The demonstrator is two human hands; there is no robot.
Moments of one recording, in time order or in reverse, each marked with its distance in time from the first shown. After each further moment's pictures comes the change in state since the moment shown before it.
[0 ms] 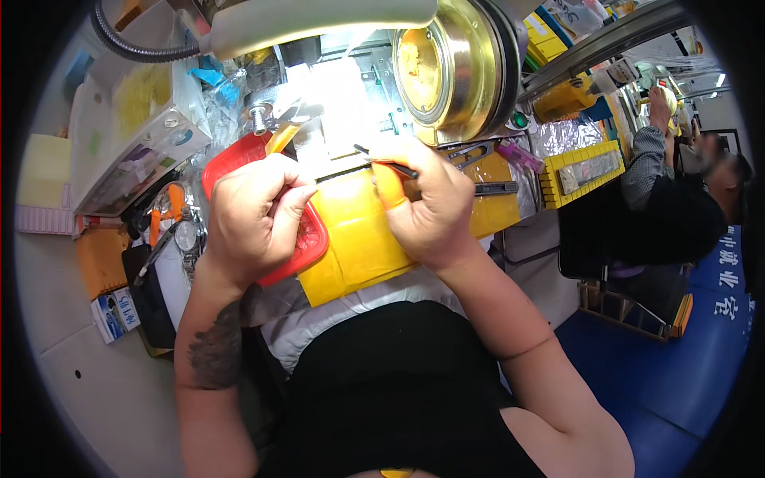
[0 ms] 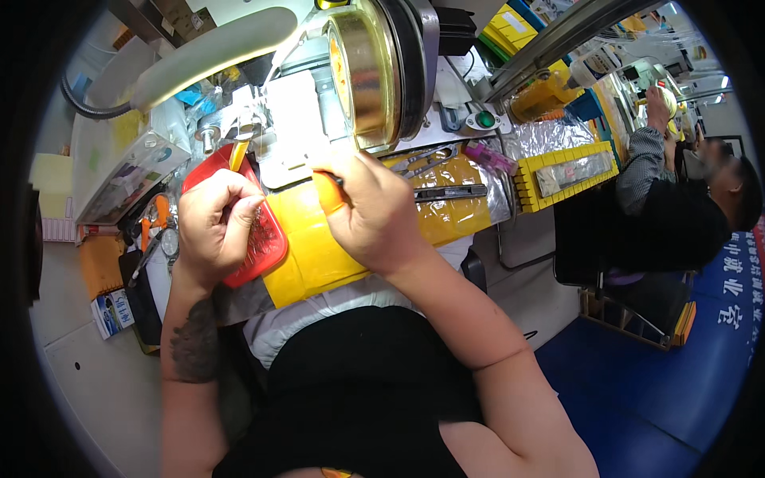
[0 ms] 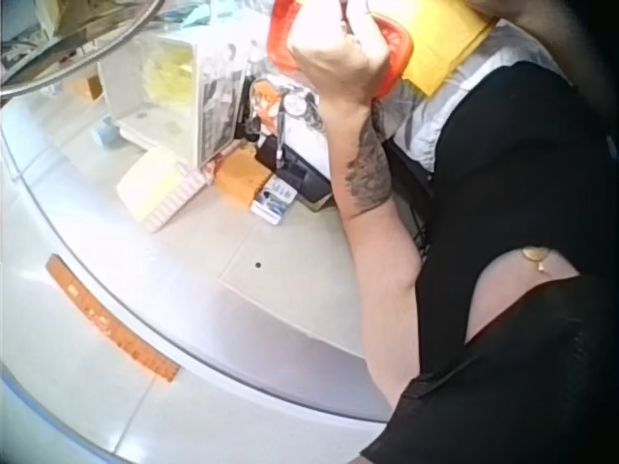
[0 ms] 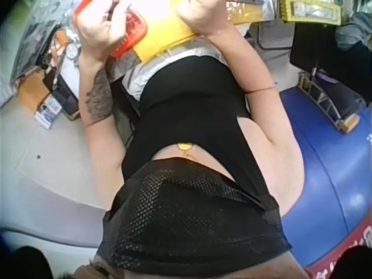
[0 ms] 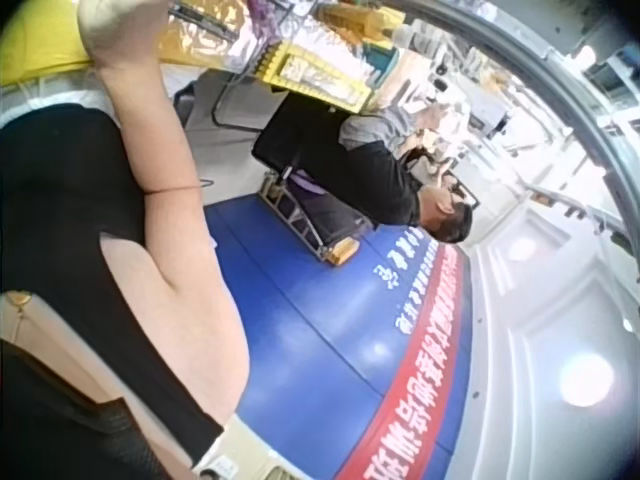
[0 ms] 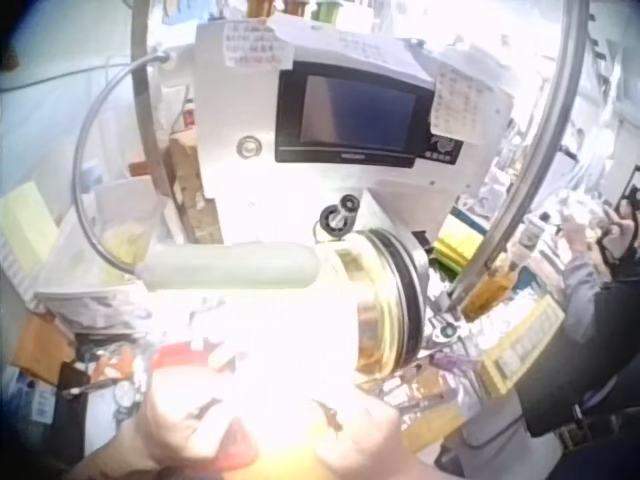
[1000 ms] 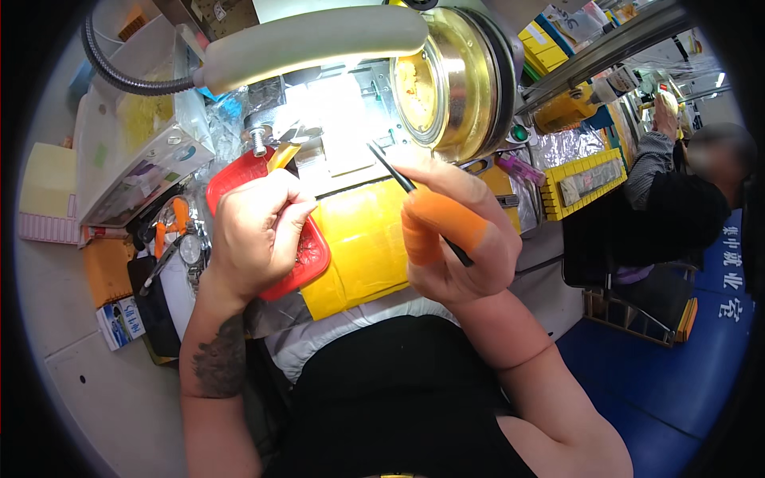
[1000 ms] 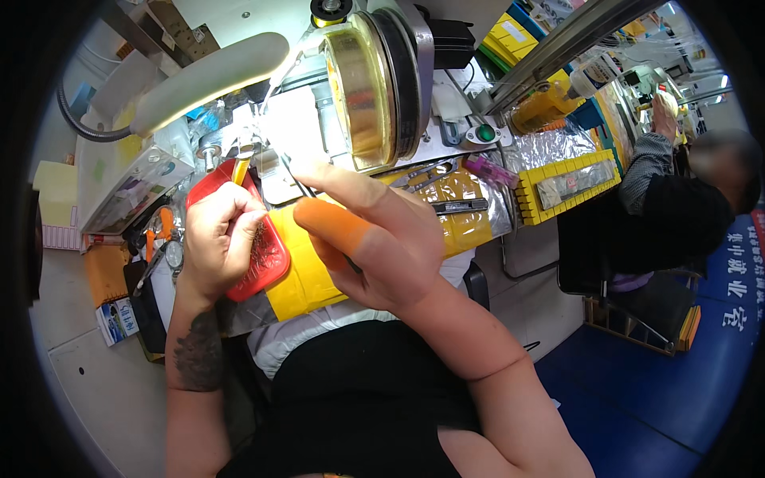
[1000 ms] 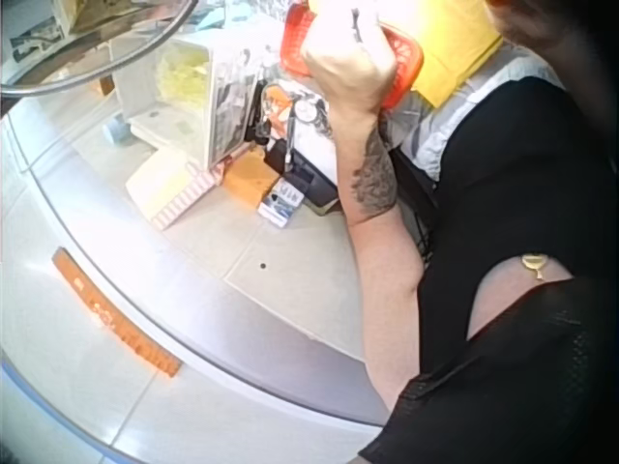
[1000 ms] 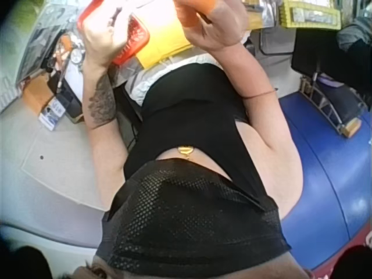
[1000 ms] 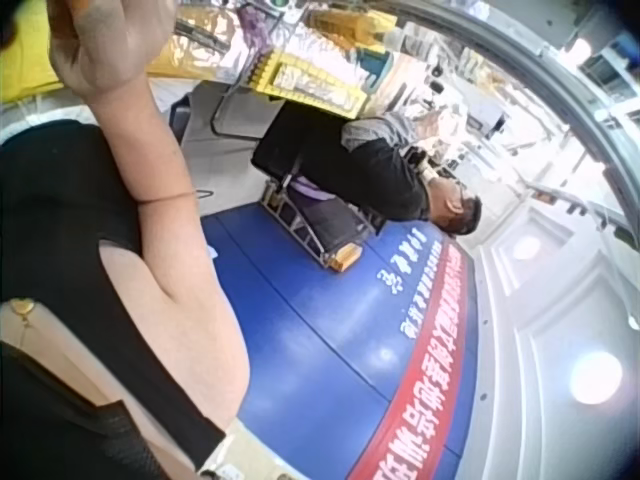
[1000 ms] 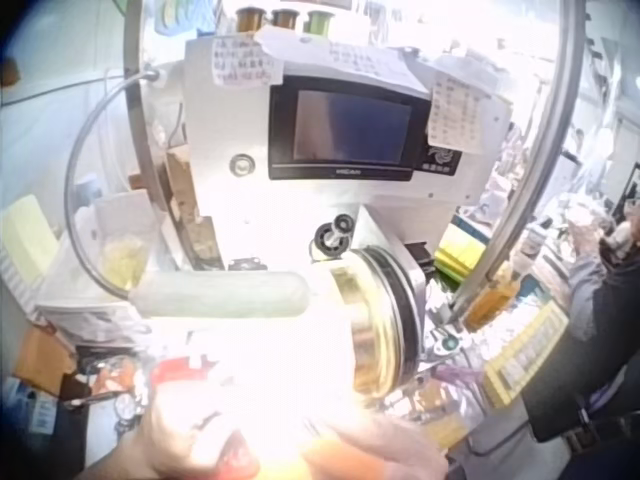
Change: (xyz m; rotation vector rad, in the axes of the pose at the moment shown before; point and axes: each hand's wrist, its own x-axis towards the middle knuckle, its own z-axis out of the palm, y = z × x) left_hand 0.000 0.000 -0.001 0.060 -0.051 -0.067; right_hand 0.023 -0.034 -0.028 -0.047 0.127 -0.321
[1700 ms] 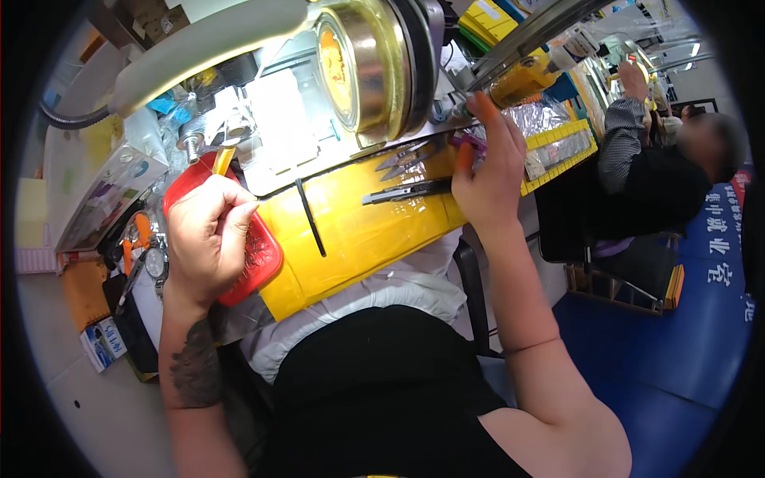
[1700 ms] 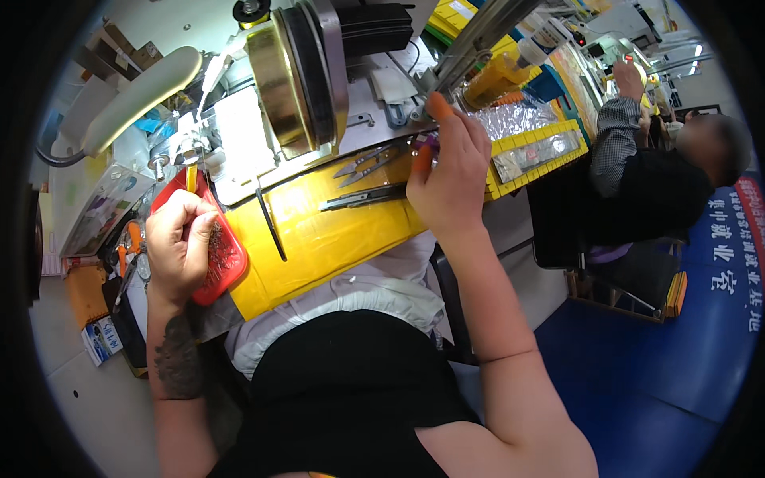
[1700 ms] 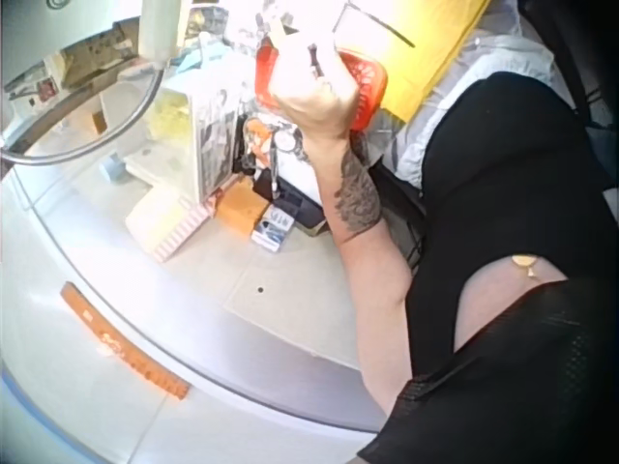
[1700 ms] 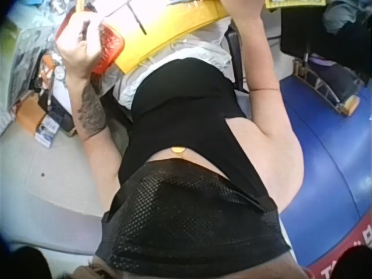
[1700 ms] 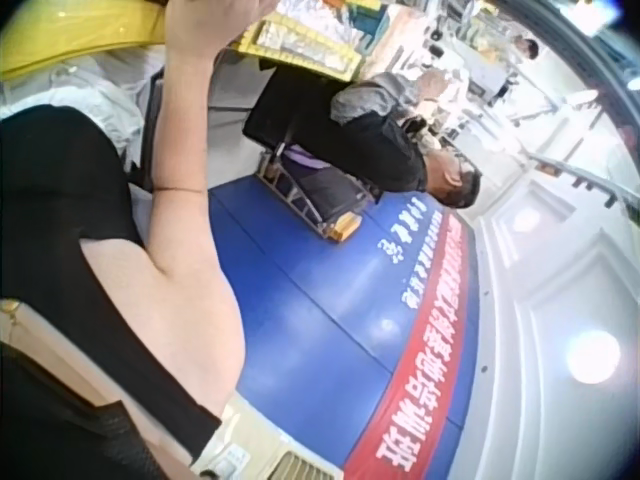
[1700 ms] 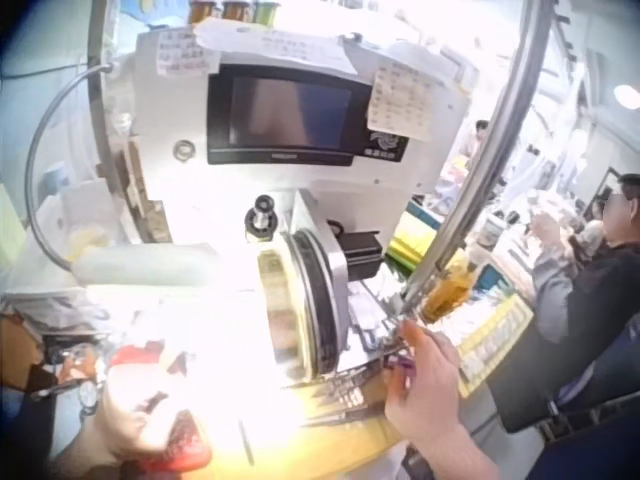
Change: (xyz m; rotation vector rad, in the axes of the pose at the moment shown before) left_hand 0.002 0.003 0.003 0.014 0.015 0.050; right_hand -0.039 0.074 -0.090 -0.713 -0.137 0.296
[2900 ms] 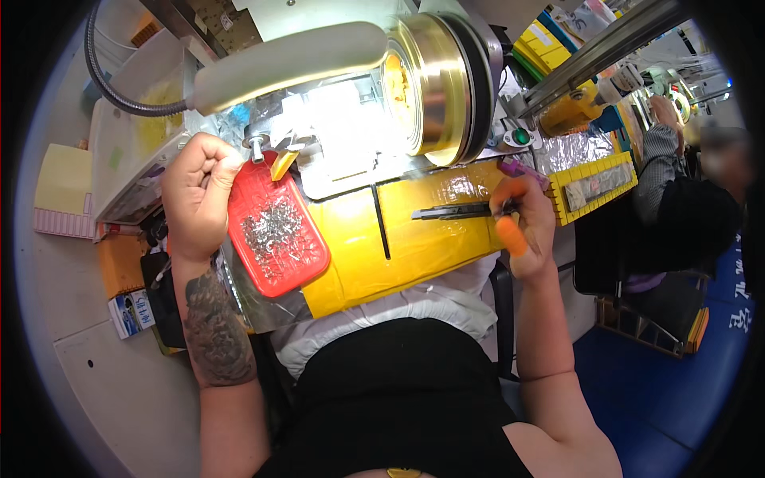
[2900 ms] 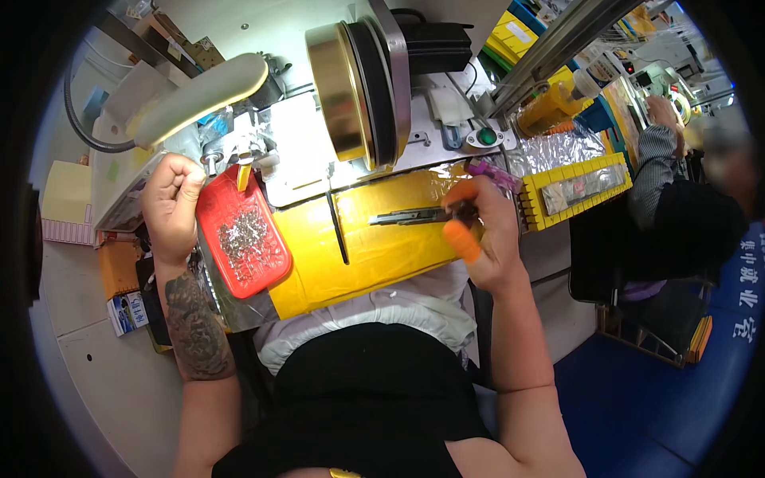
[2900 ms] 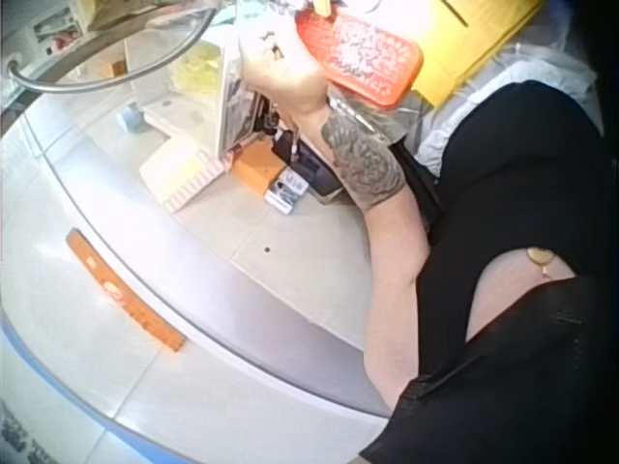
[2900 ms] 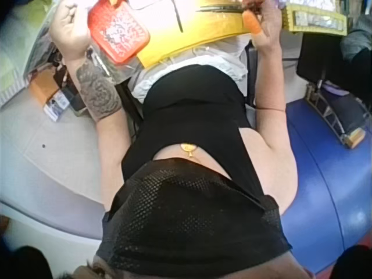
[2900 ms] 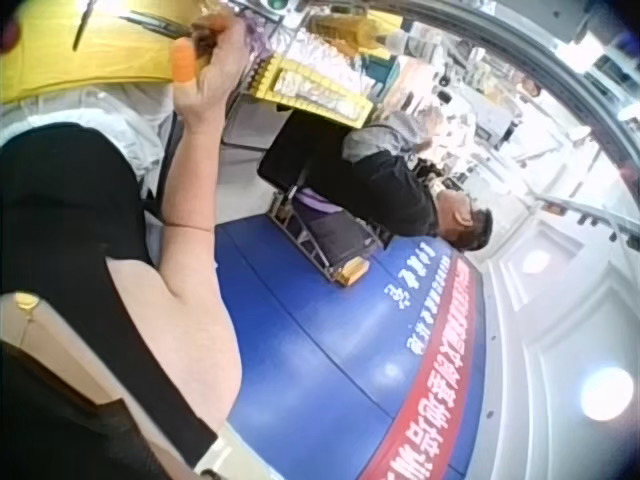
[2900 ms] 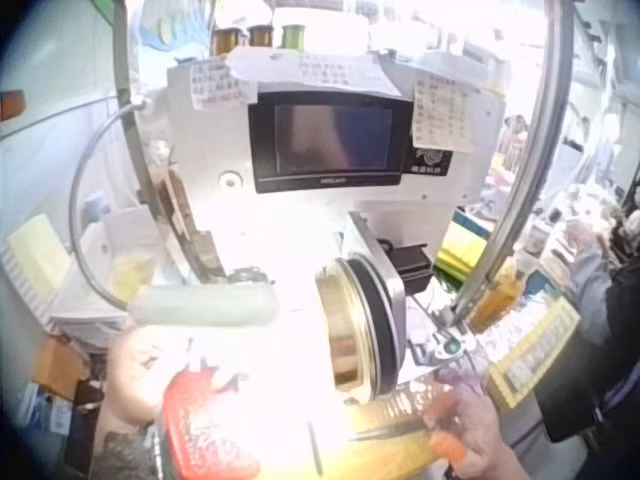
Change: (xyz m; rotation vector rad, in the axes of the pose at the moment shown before) left_hand 0.012 -0.038 -0.043 -0.199 0.223 -0.178; right_hand -0.023 0.012 -0.013 0.929 -0.340 0.134
